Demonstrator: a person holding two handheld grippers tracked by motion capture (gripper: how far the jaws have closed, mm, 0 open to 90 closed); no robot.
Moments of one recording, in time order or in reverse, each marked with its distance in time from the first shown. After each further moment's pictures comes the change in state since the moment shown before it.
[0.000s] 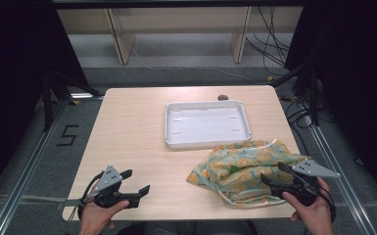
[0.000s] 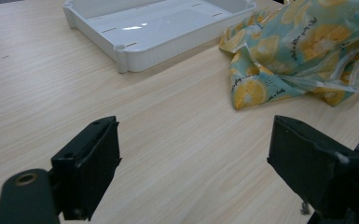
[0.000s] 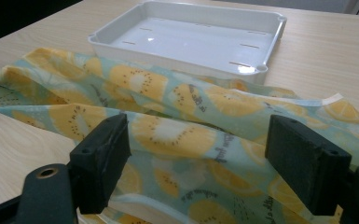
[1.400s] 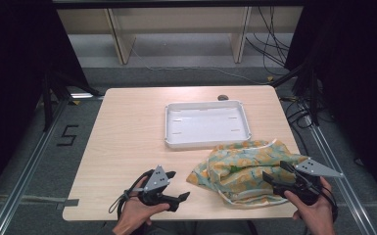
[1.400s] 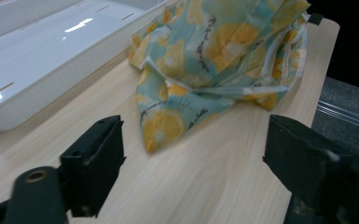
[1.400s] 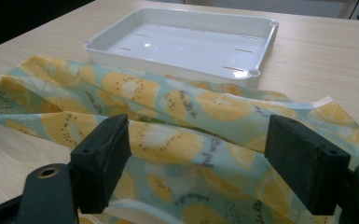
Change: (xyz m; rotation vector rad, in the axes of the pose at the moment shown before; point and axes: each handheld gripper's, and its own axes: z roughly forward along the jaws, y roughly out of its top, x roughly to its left) left arm -0.071 0.026 0.083 0.024 -0.215 0.193; right arm -0.004 0.000 -0.001 -0.029 -0.016 0.000
